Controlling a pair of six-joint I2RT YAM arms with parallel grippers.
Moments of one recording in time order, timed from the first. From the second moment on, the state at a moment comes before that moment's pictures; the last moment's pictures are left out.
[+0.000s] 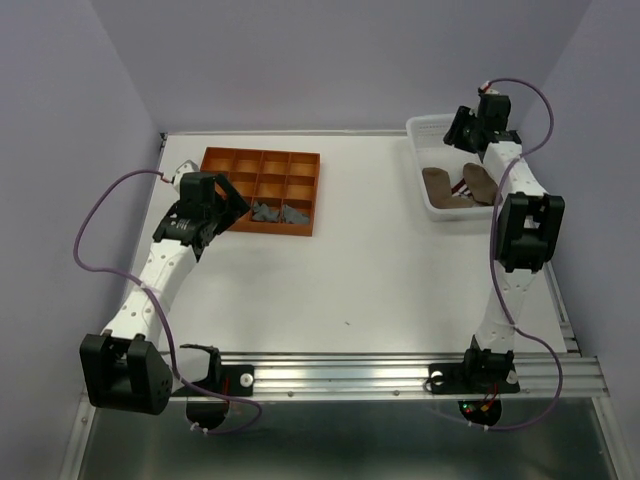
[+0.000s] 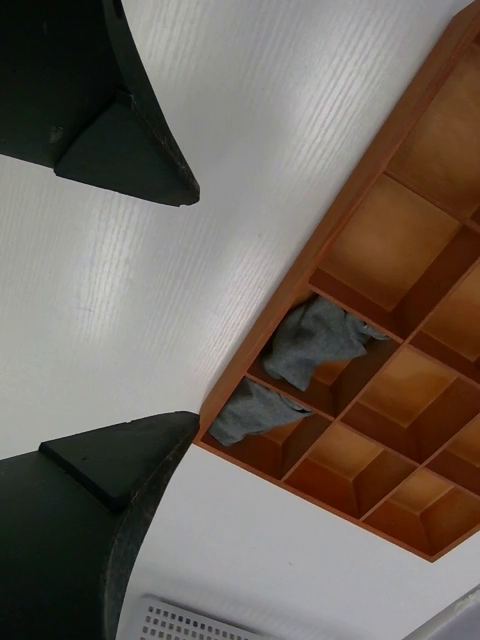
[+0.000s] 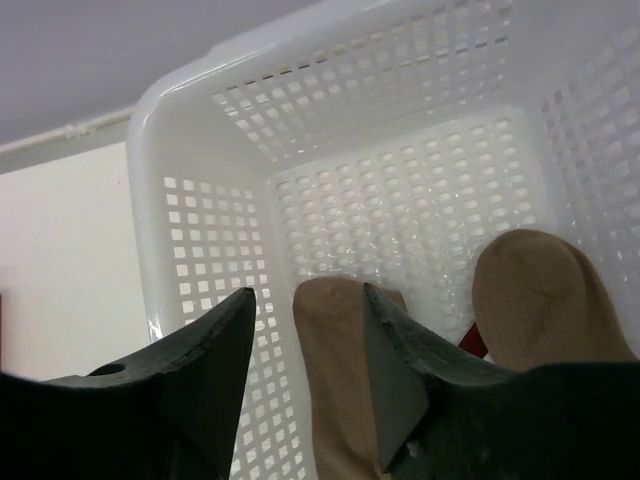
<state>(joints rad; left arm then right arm) -0.15 1.18 0.98 -0.49 -0.13 -0.74 -0.08 2.18 1.93 -0.35 -0.11 0.27</state>
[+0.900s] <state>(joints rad) -0.15 1.19 0.98 -0.49 -0.13 -0.74 -0.02 2.33 1.93 -0.46 0.04 0.11</state>
